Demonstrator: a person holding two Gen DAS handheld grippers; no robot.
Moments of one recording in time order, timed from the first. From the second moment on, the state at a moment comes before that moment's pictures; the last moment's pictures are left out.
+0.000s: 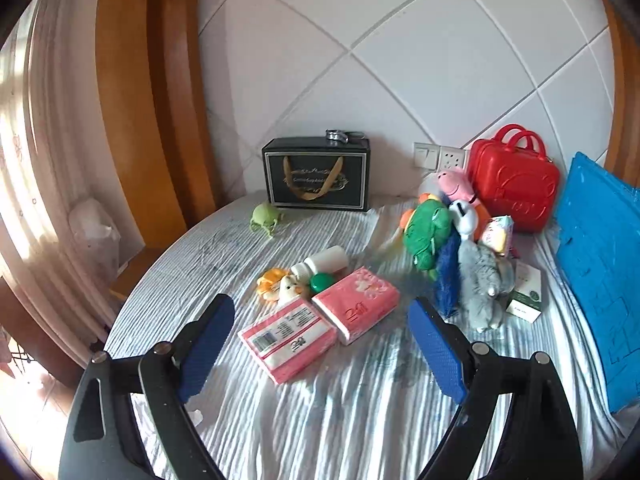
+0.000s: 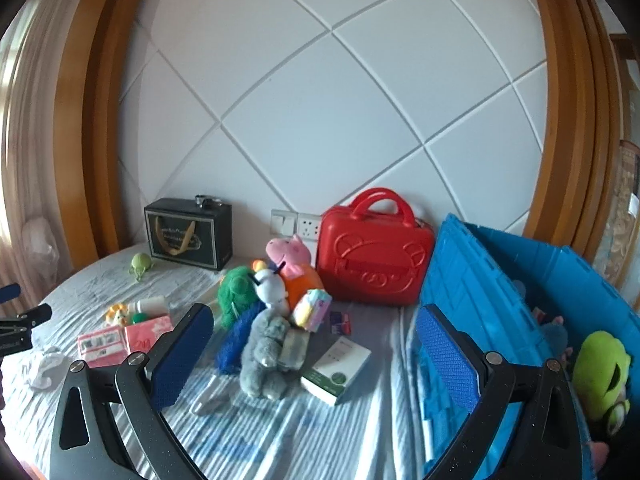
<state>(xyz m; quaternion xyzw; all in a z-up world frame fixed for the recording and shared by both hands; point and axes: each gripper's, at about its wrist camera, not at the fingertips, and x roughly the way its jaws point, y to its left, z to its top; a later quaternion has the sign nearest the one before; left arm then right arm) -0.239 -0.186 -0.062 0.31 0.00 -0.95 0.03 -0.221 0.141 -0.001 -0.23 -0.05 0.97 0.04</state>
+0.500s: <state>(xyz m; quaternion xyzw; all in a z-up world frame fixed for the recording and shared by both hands) -0.345 -0.262 -0.173 0.46 -0.01 -0.89 -0.03 -0.319 0.194 -0.124 -0.43 -0.02 0.90 0.12</state>
